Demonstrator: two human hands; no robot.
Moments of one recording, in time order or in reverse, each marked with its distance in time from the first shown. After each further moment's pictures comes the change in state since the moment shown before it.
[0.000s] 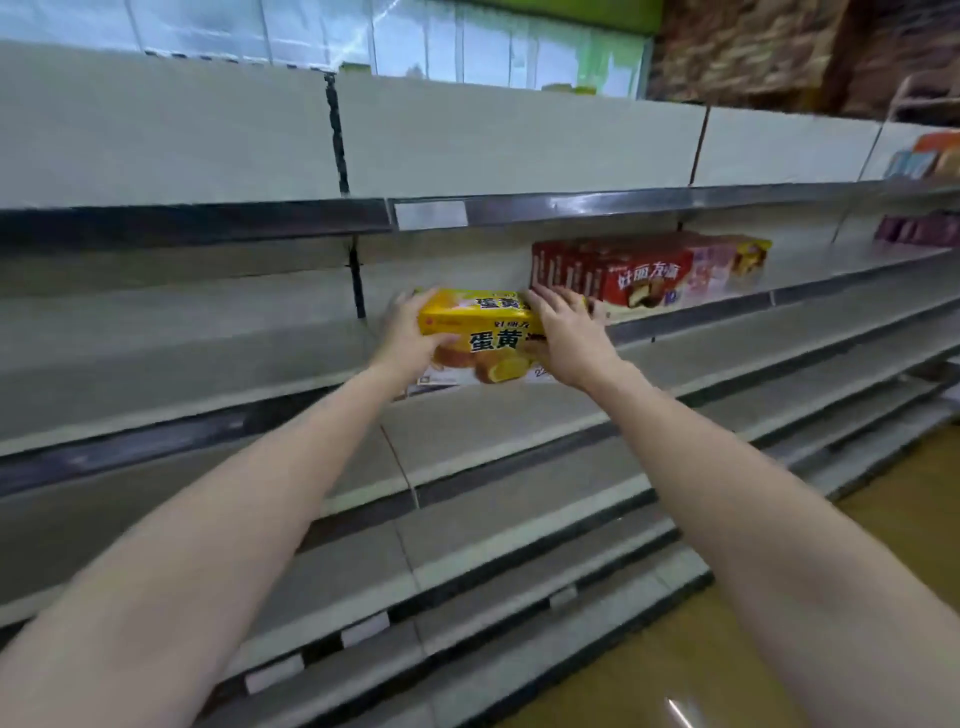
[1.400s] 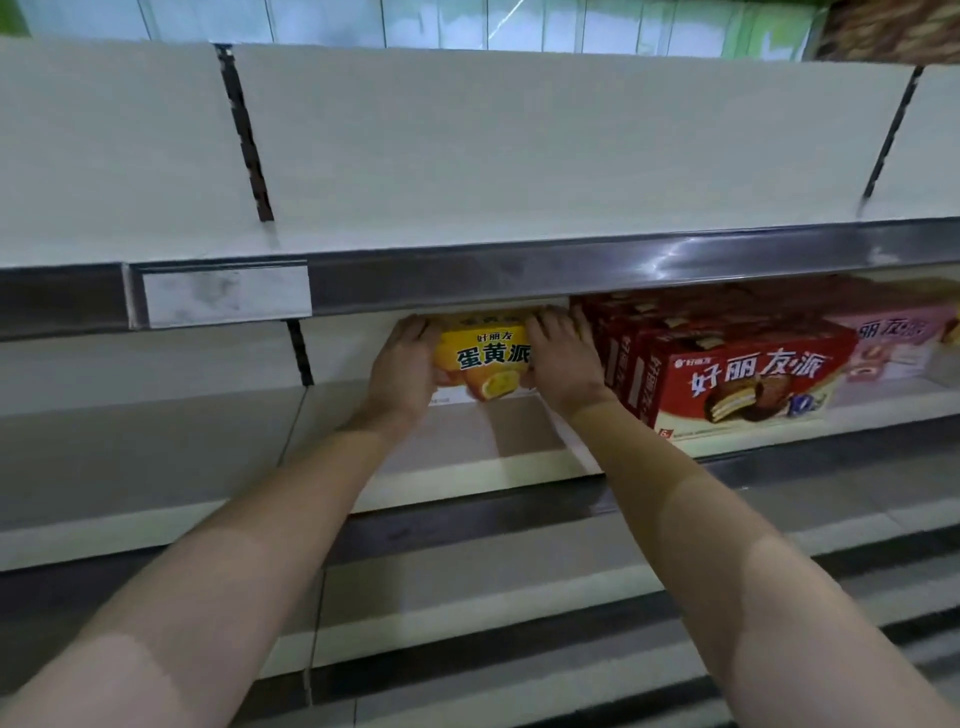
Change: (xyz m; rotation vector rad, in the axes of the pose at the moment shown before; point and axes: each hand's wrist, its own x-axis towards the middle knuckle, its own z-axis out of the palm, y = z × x) left_hand 0.221 -0.076 0.140 0.716 0.176 0.042; right_hand 0.266 0.135 0.169 0.039 0.030 -0.214
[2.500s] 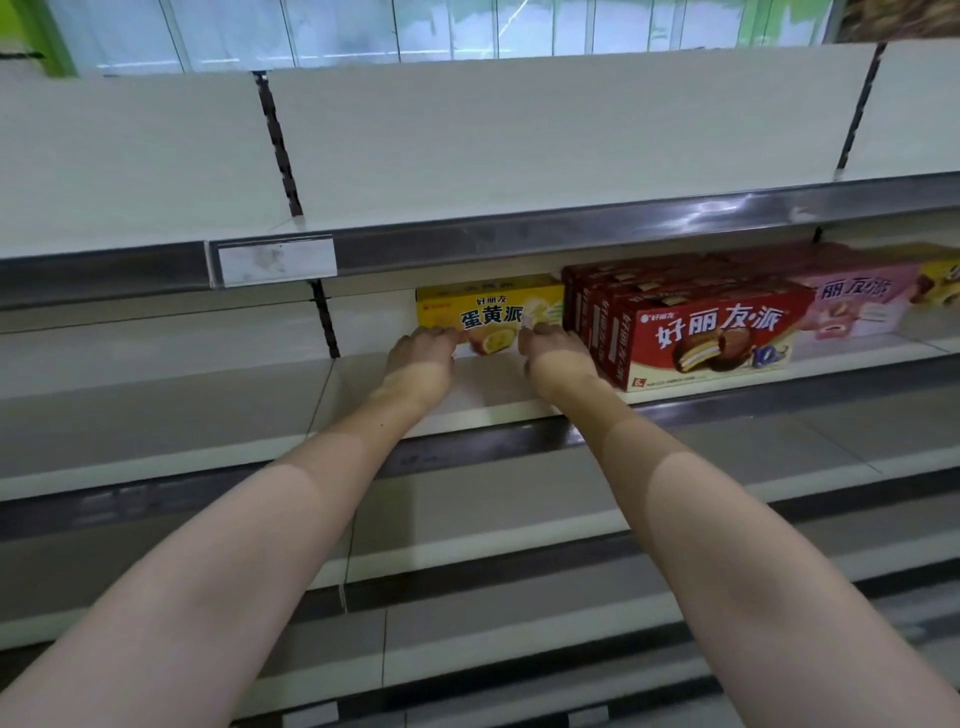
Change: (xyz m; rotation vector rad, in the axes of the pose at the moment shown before) left_hand -0.061 0.058 -0.048 0.281 -0.174 -0.012; right_hand -0.067 -0.024 -0.043 0.053 -0.197 0.031
